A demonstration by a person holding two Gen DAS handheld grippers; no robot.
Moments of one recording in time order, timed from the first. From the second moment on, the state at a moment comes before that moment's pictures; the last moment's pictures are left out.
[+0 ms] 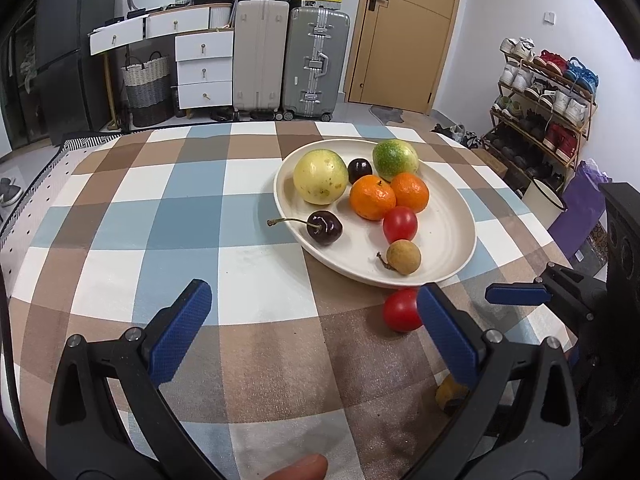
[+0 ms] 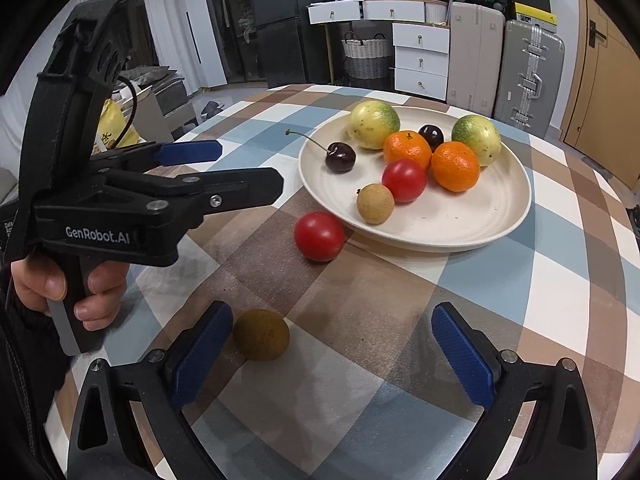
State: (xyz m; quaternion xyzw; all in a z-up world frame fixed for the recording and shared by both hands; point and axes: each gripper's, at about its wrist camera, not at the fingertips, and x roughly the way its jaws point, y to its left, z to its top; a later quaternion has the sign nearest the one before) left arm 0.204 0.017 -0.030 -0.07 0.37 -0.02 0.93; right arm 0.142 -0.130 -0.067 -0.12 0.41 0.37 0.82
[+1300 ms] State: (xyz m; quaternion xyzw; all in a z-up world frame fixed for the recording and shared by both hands) left arm 0.205 0.013 -0.038 -0.07 0.37 -0.03 0.93; right arm 0.141 -0.150 -0.048 -0.11 0.38 0.38 0.84
